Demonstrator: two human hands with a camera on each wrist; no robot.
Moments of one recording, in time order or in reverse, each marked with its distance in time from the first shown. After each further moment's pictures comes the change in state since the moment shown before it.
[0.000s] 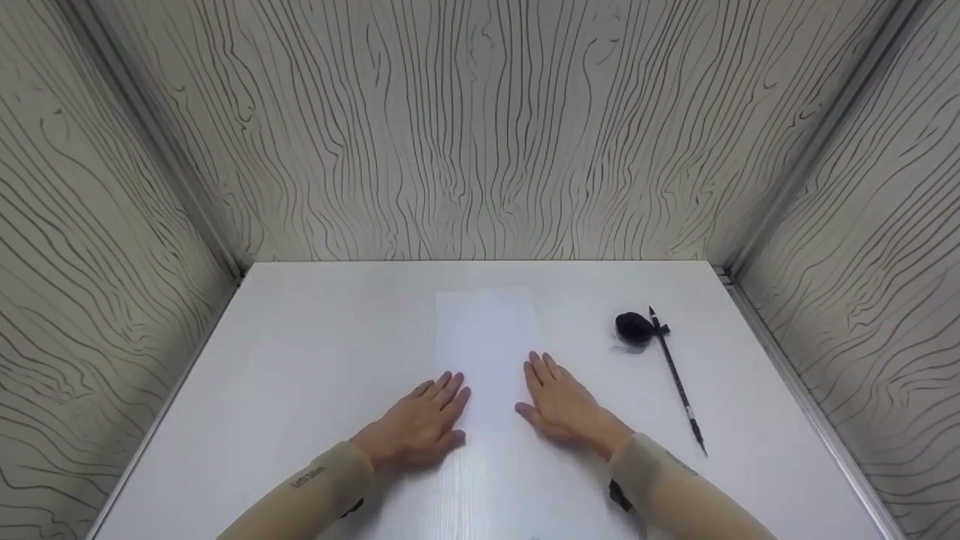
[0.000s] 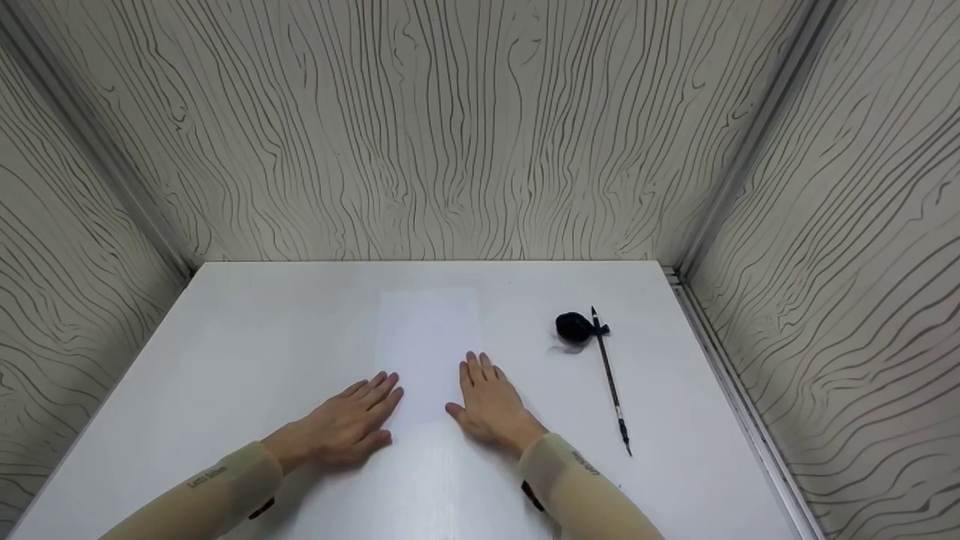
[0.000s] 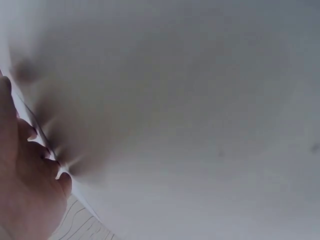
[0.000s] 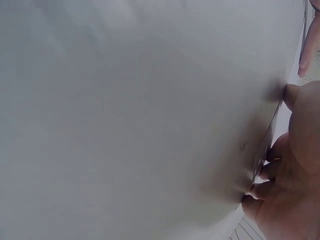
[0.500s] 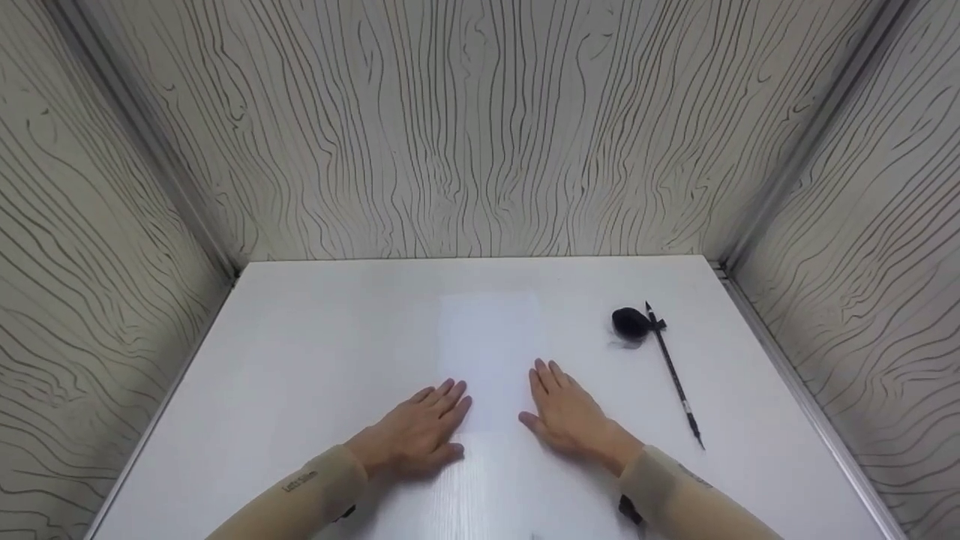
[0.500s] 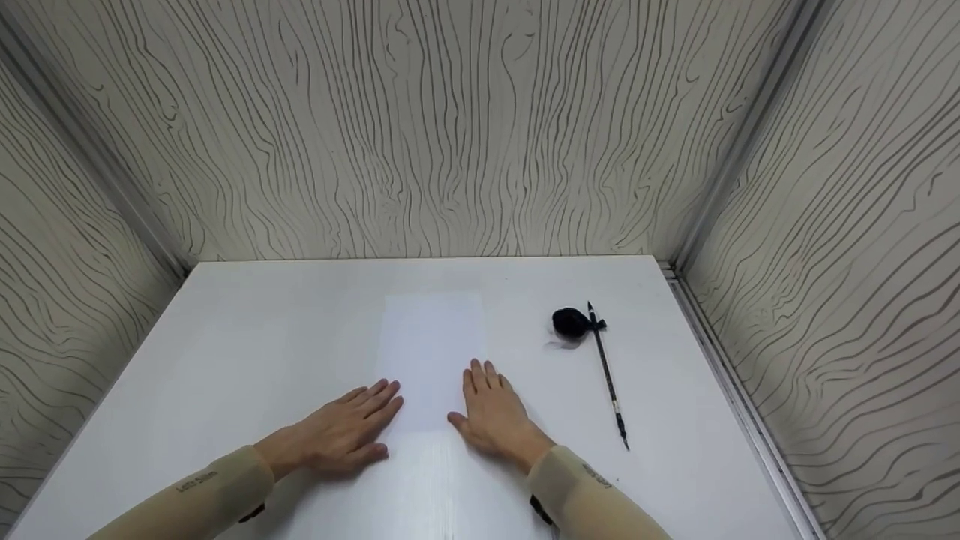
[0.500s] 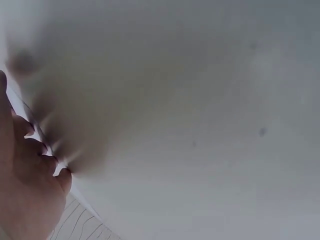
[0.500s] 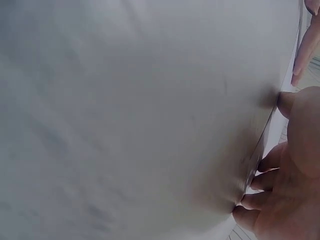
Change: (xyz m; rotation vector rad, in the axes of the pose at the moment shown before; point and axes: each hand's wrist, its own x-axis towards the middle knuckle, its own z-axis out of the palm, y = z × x) left_hand -0.010 0.006 0.000 -0.060 -0.027 0.058; right_hand -0.025 -0.005 0.005 0.028 0.017 0.044
